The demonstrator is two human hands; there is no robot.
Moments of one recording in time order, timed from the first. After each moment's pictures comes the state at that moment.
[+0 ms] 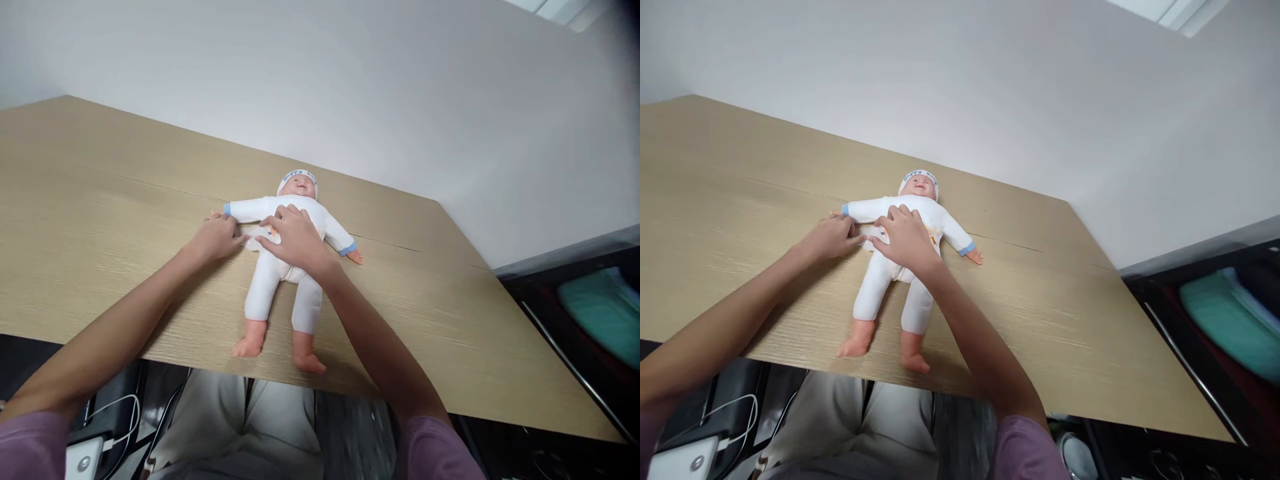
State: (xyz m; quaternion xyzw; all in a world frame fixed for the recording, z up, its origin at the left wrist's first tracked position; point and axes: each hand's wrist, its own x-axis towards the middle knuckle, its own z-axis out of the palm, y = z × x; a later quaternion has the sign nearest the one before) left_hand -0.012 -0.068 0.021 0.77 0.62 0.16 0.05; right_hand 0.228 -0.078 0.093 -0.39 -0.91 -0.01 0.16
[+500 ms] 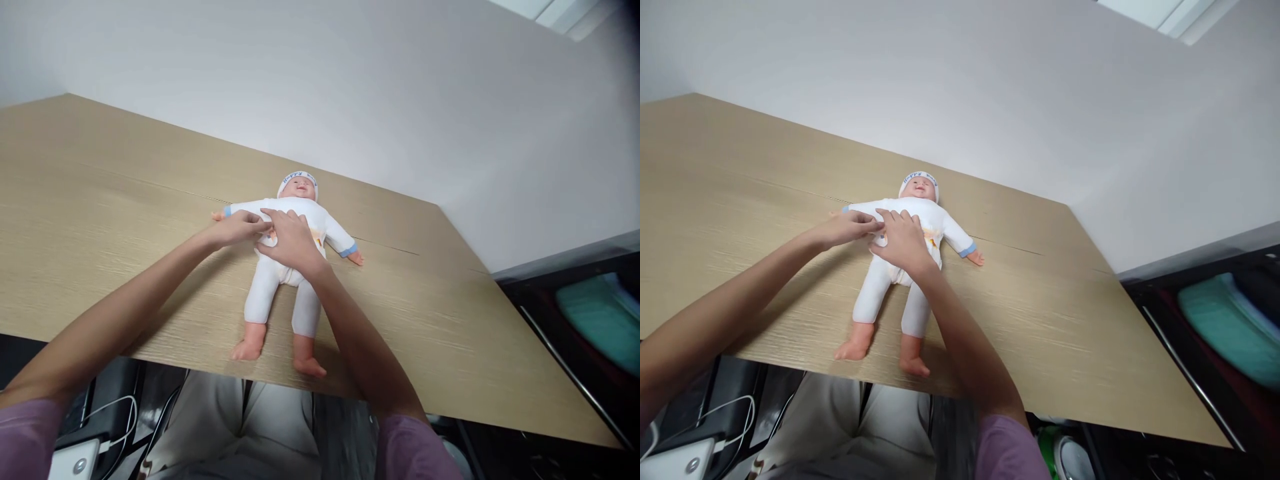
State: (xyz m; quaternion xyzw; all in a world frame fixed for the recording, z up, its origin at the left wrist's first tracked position) left_hand 0.022 -0.065 0.076 0.68 0.52 0.28 0.43; right_hand 0.219 -0.073 0.078 -0.45 -0.88 0.04 0.16
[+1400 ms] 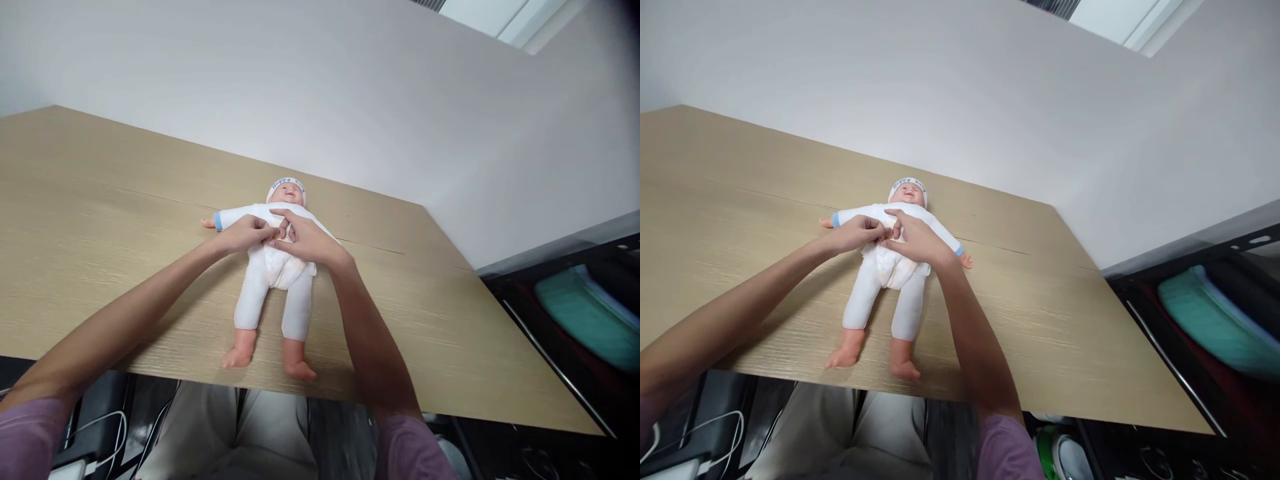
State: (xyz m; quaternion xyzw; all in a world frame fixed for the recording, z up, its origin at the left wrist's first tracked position) left_hand 0.056 -0.052 0.071 0.70 0.46 0.32 0.45; right_hand 0.281 -0.054 0.109 -0.40 -0.86 0.26 0.20
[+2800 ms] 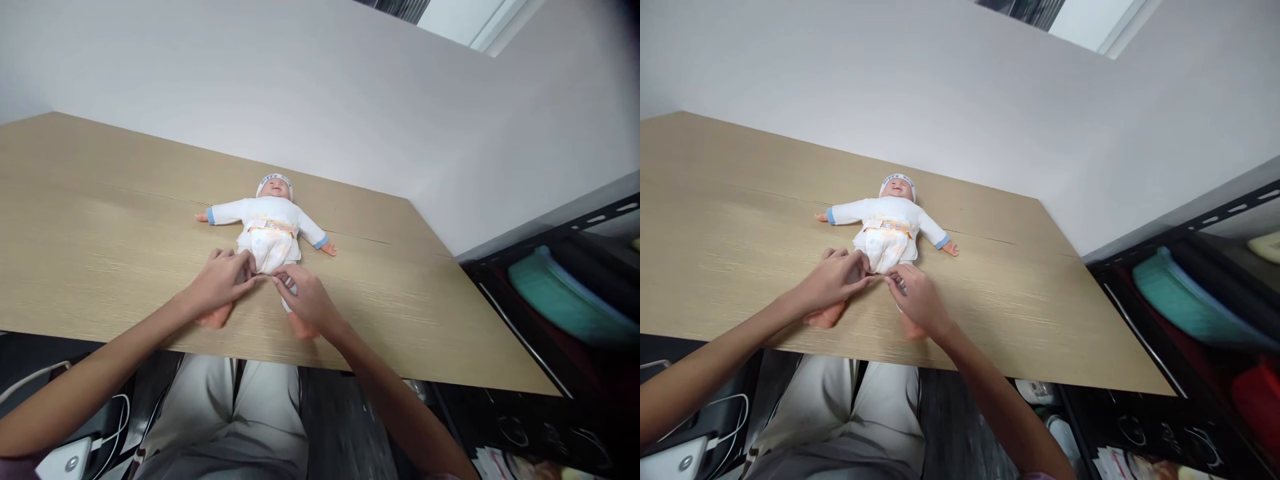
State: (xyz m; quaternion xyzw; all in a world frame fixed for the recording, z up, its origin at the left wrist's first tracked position) left_hand 0.061 -0.186 0.044 0.82 0.49 0.25 0.14; right_hand 0.316 -0.190 0.039 -0.41 -0.83 0.21 0.31
